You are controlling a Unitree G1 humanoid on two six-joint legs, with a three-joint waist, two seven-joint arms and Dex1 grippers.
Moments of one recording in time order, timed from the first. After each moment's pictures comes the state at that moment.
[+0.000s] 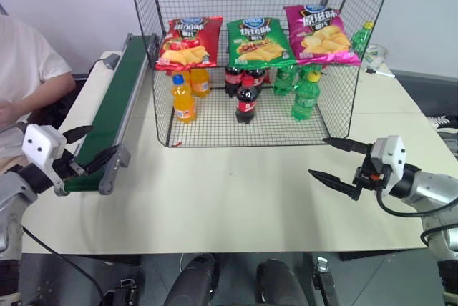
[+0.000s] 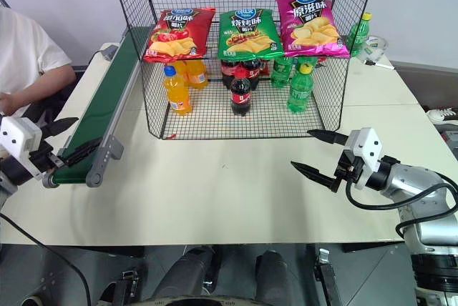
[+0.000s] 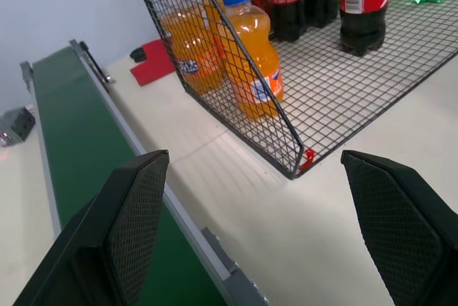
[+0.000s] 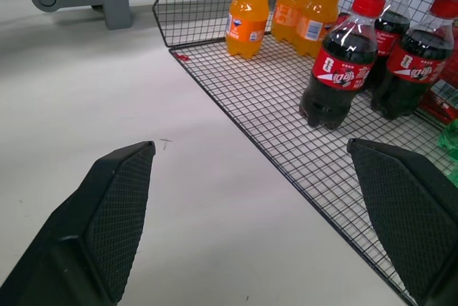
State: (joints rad) left arm -0.03 0.79 0.45 0.07 -0.44 0.05 -0.91; right arm -0.05 -0.76 -0.25 -0.11 0.49 0.08 1.09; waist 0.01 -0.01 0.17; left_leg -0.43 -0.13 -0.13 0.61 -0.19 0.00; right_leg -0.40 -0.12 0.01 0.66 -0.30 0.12
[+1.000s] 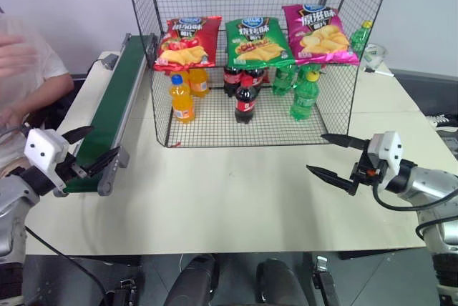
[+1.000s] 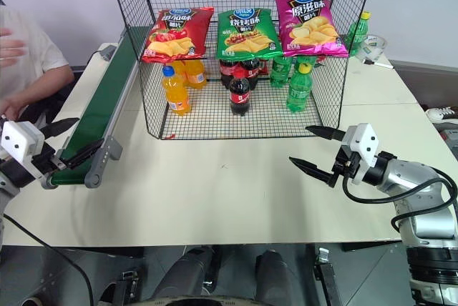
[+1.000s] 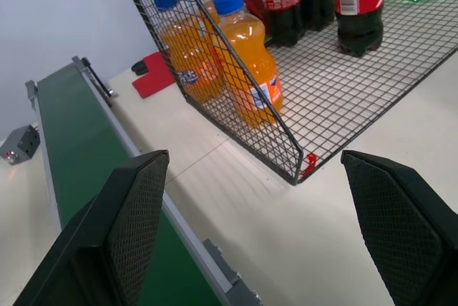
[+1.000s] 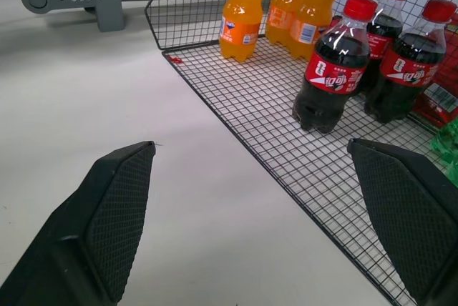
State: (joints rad) left arm -0.02 0.77 0.44 0.07 -0.42 -0.03 -0.91; right arm -0.09 -0.74 -0.23 -0.08 0.47 0.07 1.09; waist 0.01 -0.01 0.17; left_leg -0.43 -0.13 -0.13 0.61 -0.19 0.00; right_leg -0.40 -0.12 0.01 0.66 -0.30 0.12
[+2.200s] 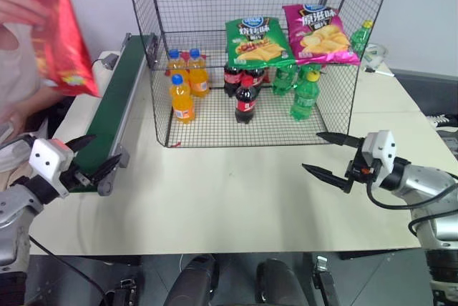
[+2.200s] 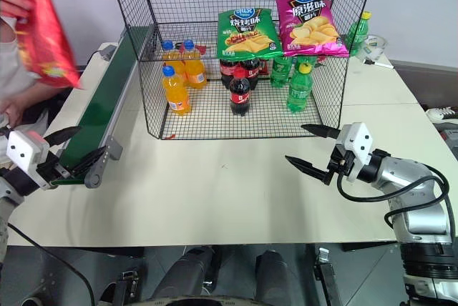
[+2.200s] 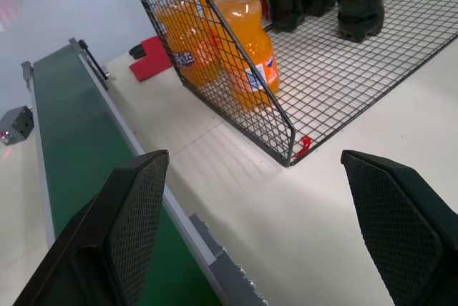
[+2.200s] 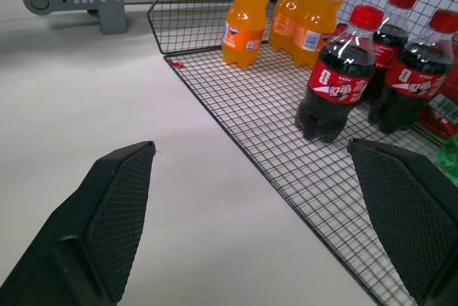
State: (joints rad) left arm 0.04 0.74 0.44 0.06 -0.41 -0.05 -0.89; right arm -0.13 -0.72 -0.20 -0.06 0.47 0.06 1.10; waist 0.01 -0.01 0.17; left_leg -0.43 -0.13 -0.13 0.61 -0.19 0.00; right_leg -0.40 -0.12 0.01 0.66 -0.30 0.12
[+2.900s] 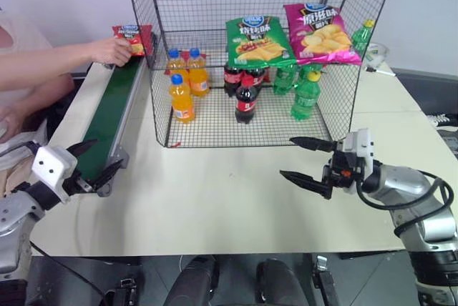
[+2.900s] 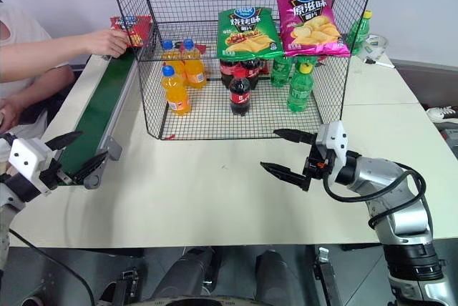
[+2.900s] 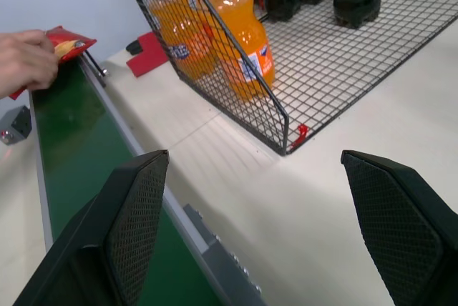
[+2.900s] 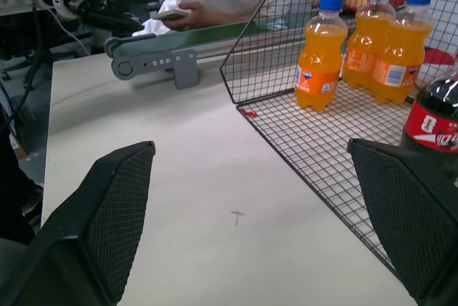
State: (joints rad) left arm 0.09 0.73 0.43 0.04 -0.37 -0.11 -0.87; right arm -0.15 -0.66 -0.12 -0.22 0.58 0.25 1.09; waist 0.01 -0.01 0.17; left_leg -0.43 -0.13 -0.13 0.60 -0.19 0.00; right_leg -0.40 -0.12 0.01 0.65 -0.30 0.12
